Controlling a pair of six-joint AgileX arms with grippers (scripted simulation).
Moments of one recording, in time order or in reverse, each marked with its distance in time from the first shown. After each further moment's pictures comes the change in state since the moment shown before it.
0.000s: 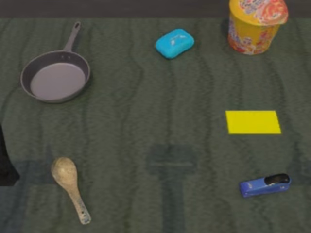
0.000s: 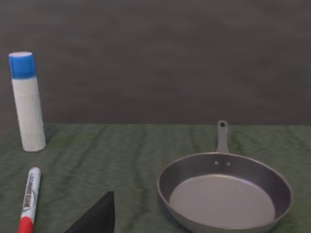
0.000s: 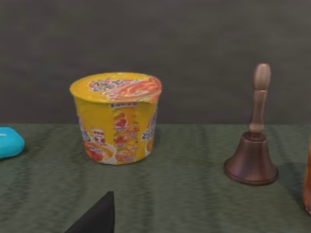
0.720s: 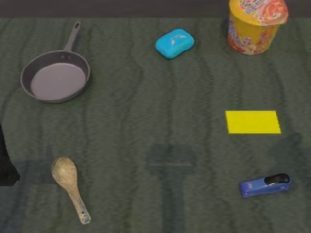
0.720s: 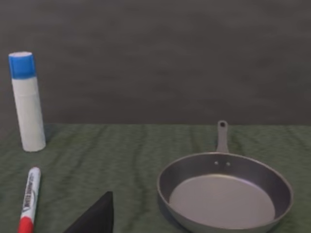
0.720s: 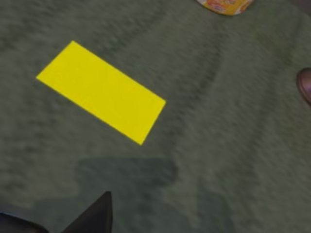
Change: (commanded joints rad) left arm 0.000 0.000 0.000 0.000 0.000 0.000; right arm 0.174 0.570 0.437 -0.414 -0.002 -0.466
